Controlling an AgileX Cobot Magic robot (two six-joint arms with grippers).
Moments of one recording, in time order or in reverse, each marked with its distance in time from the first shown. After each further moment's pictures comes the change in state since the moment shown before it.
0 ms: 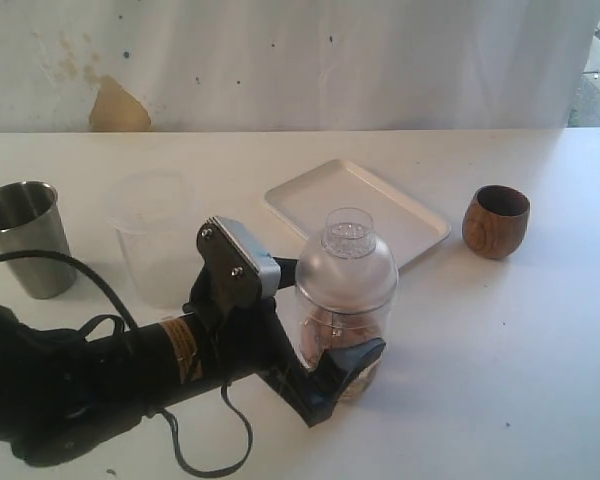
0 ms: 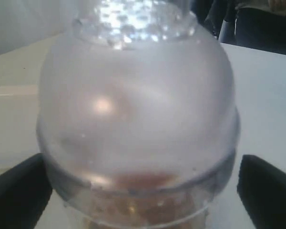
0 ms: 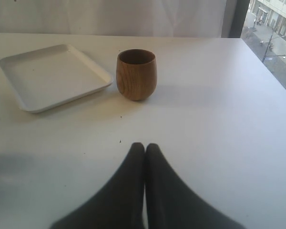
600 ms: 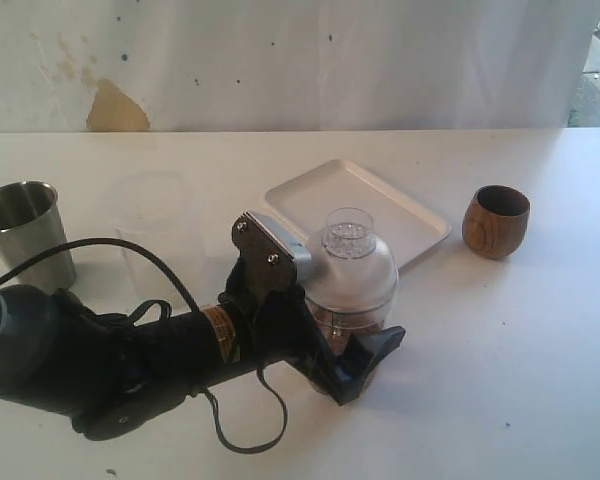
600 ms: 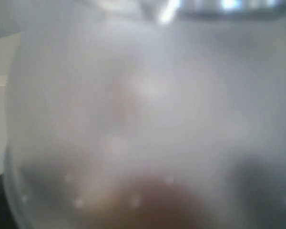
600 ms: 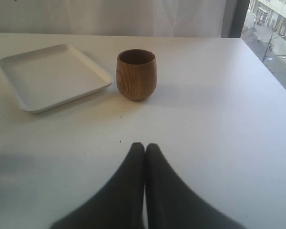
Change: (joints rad) left arm 0.000 0.110 -0.125 0.002 0.029 -0.052; right arm 0.000 0.000 0.000 0.000 0.000 0.000
